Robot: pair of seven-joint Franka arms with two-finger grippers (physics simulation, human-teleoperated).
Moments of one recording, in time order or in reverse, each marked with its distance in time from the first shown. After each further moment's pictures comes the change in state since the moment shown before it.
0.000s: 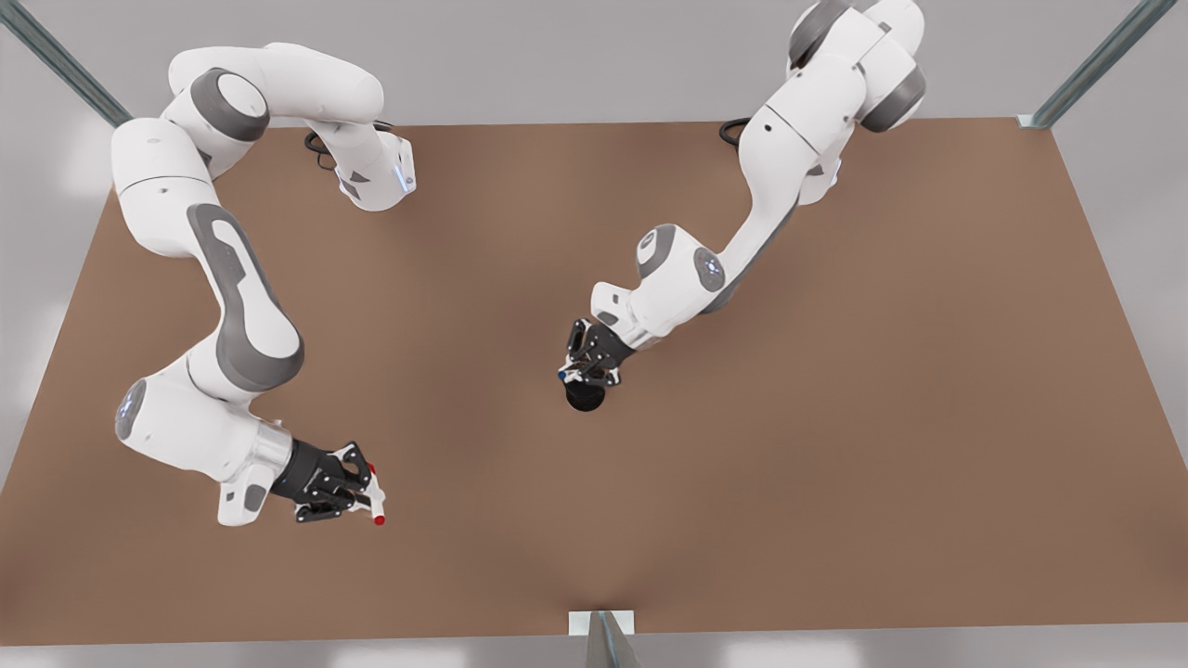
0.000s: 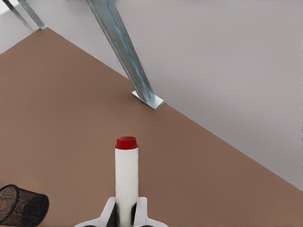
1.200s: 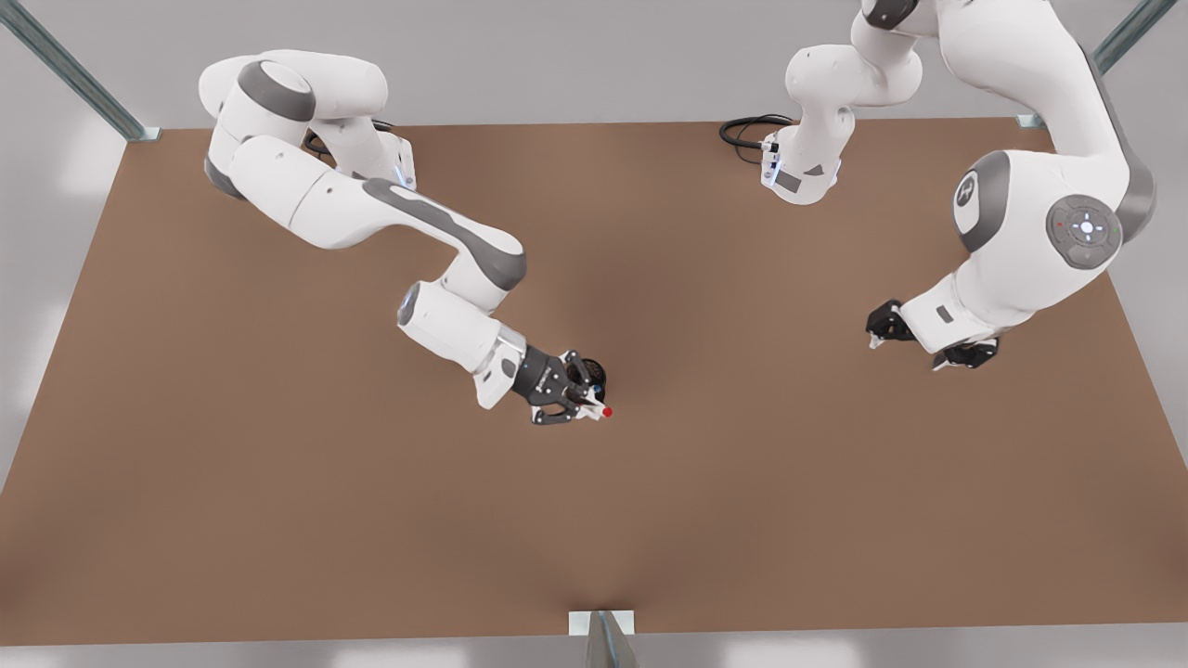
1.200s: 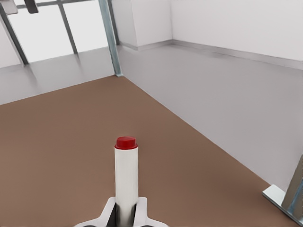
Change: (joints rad) left arm 0.338 -0.377 0.365 0.292 0.558 -1.268 -0.608; right arm 0.279 0.030 0.151 -0.451 -0.007 0.864 -0.084
